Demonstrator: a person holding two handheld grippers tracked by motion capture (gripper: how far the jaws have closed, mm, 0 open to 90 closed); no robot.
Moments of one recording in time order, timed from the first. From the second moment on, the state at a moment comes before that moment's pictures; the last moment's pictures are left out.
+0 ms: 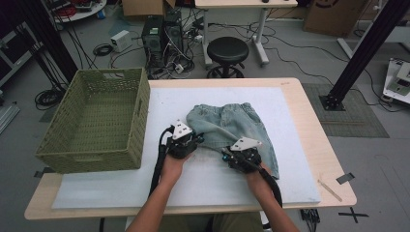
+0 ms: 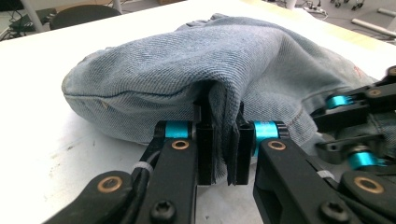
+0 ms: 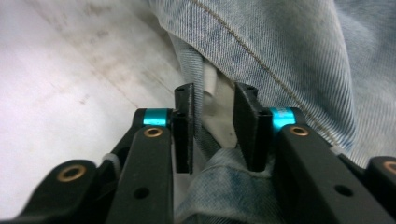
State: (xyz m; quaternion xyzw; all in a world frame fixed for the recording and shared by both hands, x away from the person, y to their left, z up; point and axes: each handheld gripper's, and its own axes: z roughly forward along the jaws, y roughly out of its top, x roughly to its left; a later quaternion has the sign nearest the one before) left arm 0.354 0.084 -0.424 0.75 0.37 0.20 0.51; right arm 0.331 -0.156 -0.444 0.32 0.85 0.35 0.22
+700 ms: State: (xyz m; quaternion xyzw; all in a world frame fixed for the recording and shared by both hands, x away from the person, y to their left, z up) left arm 0.352 0.090 -0.425 0.74 0.38 0.19 0.52; right arm 0.320 -0.162 -0.438 0.26 0.87 0.41 0.06
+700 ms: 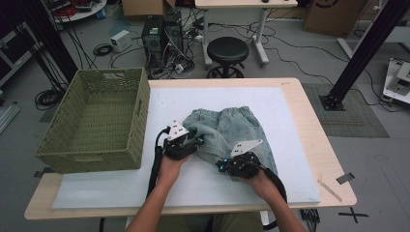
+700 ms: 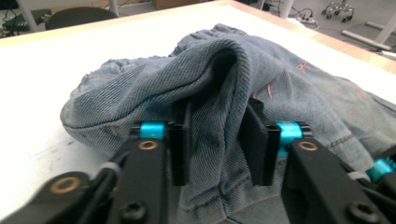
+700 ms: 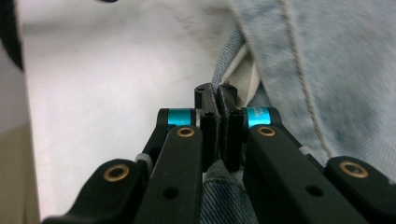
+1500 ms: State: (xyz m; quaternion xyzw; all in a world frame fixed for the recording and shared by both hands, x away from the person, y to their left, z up) left arm 0.353 0.079 -0.434 0.77 0.38 0.17 0.49; right arm 0.350 -0.166 -0.439 0.35 0.85 0.34 0.19
